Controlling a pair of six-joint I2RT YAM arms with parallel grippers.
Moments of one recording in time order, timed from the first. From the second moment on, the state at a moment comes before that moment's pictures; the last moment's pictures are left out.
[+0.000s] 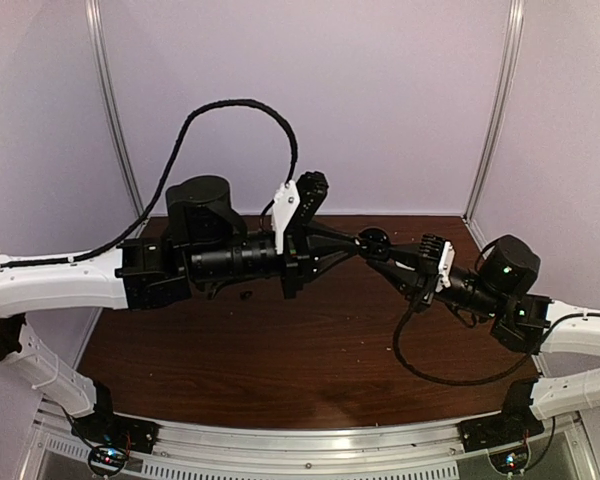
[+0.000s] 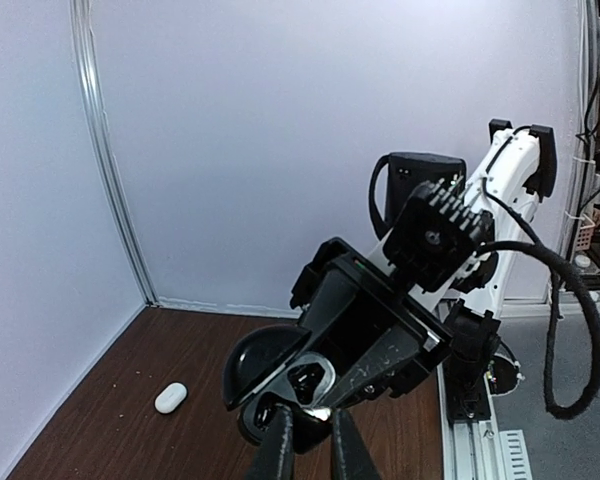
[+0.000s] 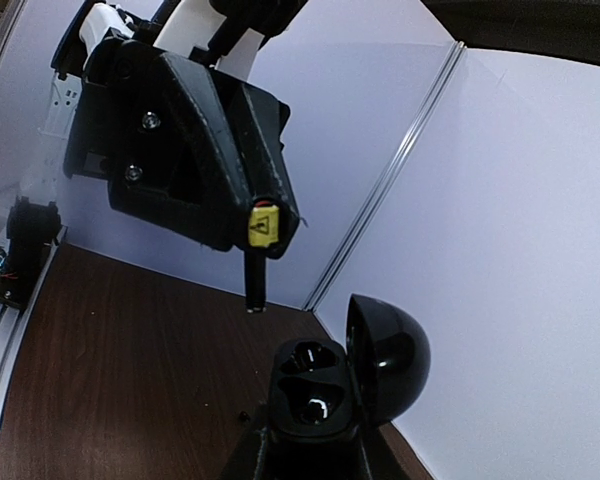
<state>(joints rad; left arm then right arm) -1.18 1.42 1.22 0.19 0.20 0.11 0.89 0.94 0.57 0.55 -0.28 -0.46</state>
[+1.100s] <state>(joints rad) -1.19 1.51 1.29 0.19 0.15 0.08 0.93 0.94 0.57 0.55 -0.19 -0.43</state>
